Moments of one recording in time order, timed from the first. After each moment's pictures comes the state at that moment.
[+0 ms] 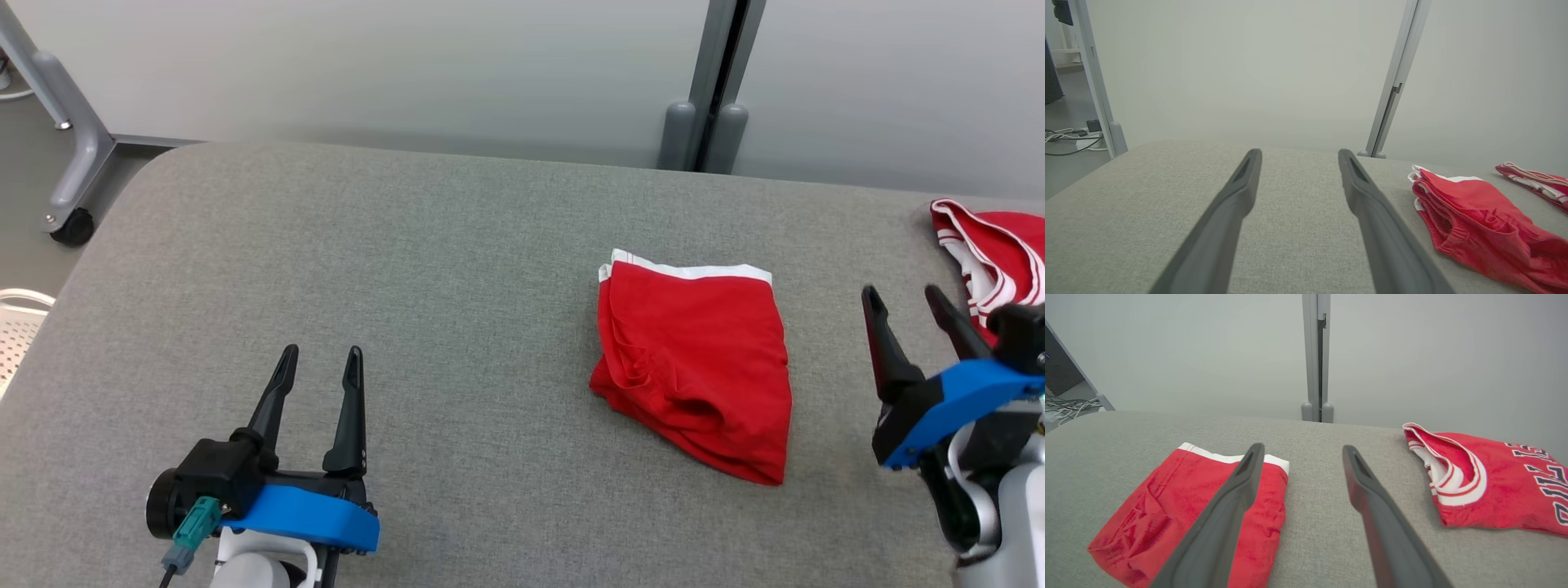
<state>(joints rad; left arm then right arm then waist) -0.12 0.10 -0.15 0.26 -0.26 -0.13 -0.26 -0.26 -0.12 -0.14 0.13 0.19 0.13 0.22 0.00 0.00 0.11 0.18</state>
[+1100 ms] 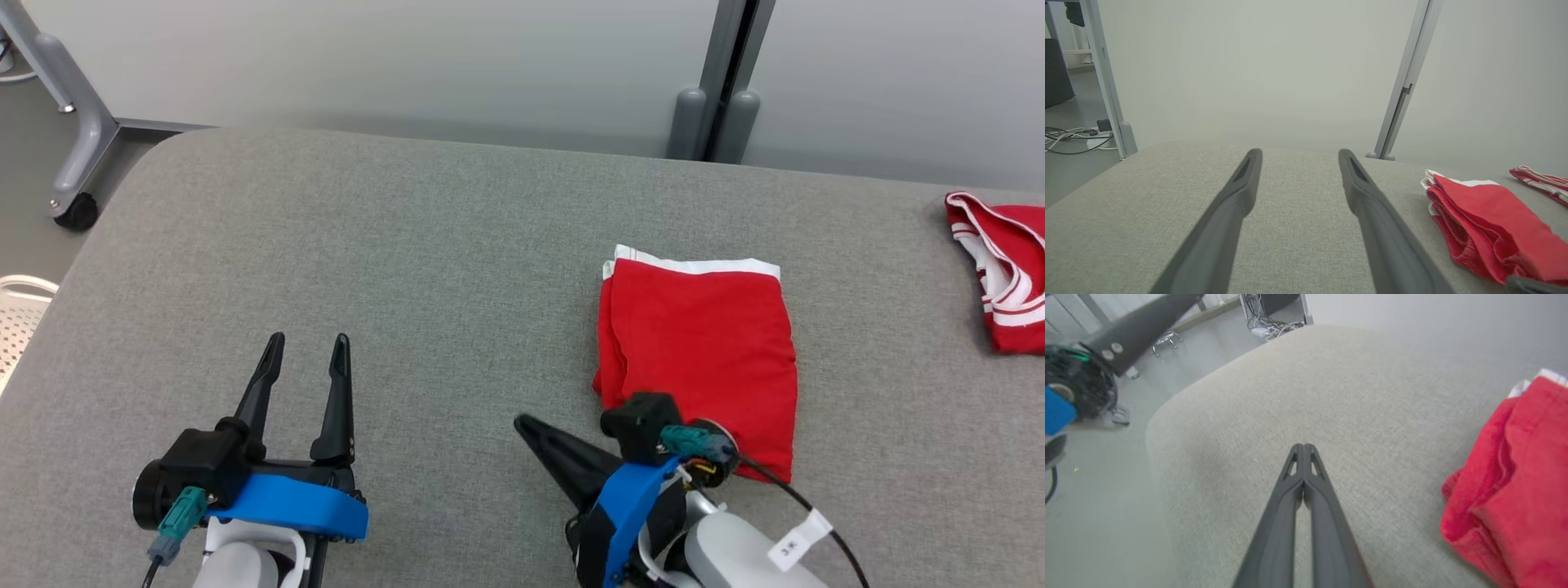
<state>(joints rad) -0.15 0.11 -0.14 0.26 -0.27 -0.13 -0.26 -0.38 -0.05 0.64 0.43 0.38 0.13 0.07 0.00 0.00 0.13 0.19</state>
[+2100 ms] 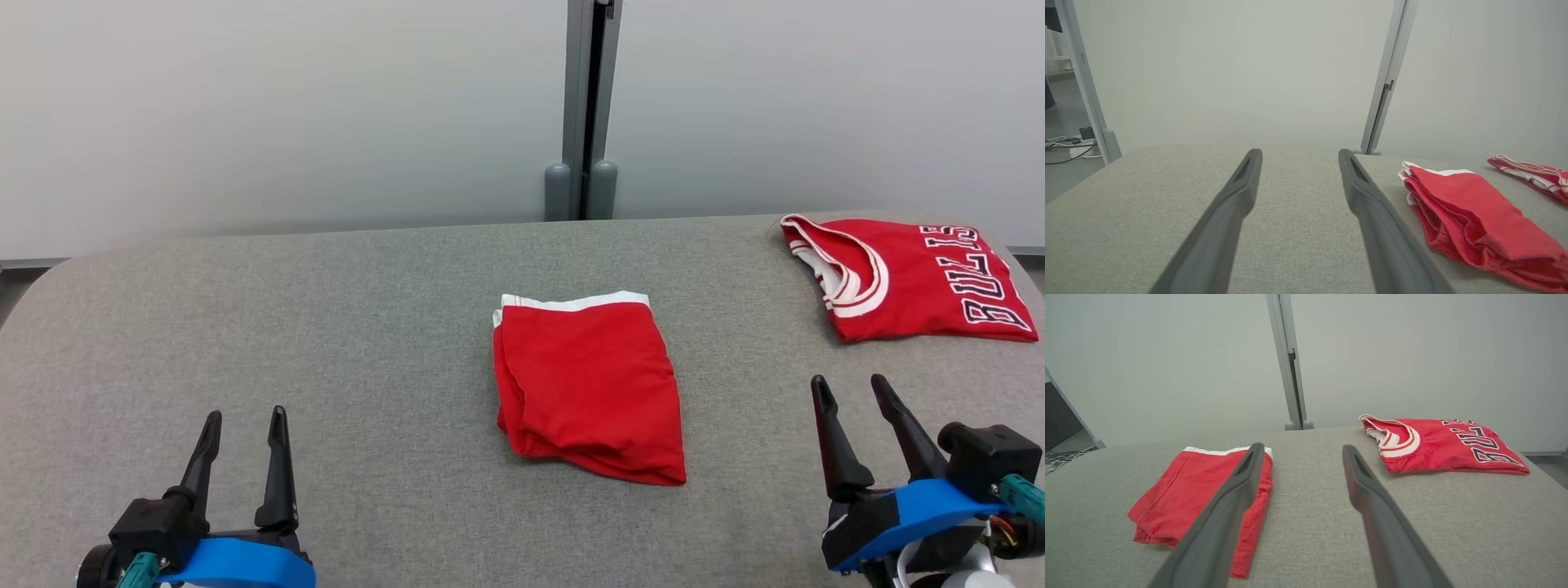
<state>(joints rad) -0.02 0.14 -0.03 0.28 -0.25 -0.12 -0.26 -0.04 -0.05 -0.08 0.08 0.20 0.13 0.00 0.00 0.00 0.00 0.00</state>
